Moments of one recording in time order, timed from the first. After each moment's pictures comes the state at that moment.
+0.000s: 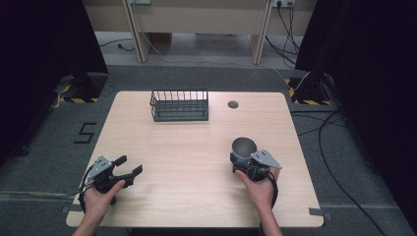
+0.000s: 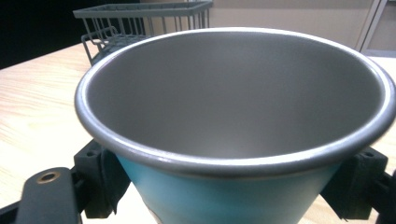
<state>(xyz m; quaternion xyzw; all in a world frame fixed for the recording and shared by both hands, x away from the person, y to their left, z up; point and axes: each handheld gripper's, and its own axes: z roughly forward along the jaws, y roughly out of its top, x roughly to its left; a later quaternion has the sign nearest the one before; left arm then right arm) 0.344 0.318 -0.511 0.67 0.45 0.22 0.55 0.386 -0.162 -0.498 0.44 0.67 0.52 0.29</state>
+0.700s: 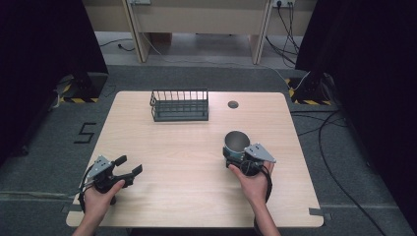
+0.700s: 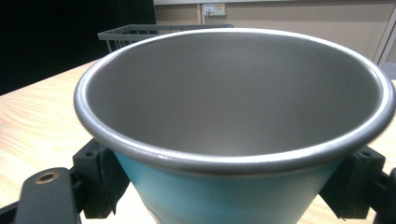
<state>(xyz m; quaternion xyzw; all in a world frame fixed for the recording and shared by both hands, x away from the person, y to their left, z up) 0.344 0.318 -0.510 0.67 0.45 0.22 0.55 0.396 -0.140 -0.480 0.42 0.67 0.54 0.29</state>
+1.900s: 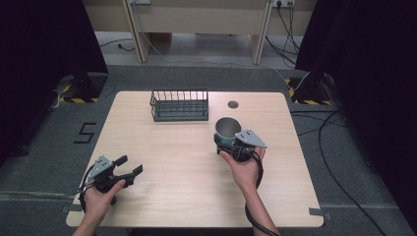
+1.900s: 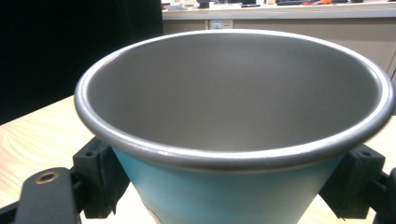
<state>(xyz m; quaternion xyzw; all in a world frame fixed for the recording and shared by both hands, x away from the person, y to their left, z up) 0.345 0.317 -0.511 0.67 0.45 0.22 0.54 0.425 -0.112 -0.452 0.41 0.67 0.55 0.29</state>
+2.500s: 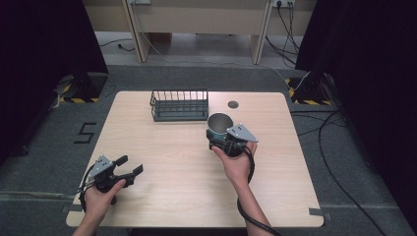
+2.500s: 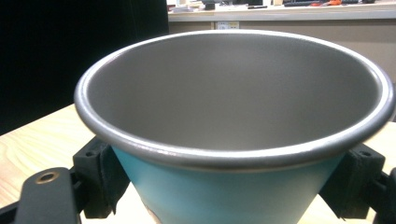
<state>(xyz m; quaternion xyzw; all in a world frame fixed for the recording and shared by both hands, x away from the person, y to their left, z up) 0.346 0.317 -0.511 0.67 0.45 0.22 0.55 0.438 -0.089 -0.447 0.40 0.67 0.56 0.28</state>
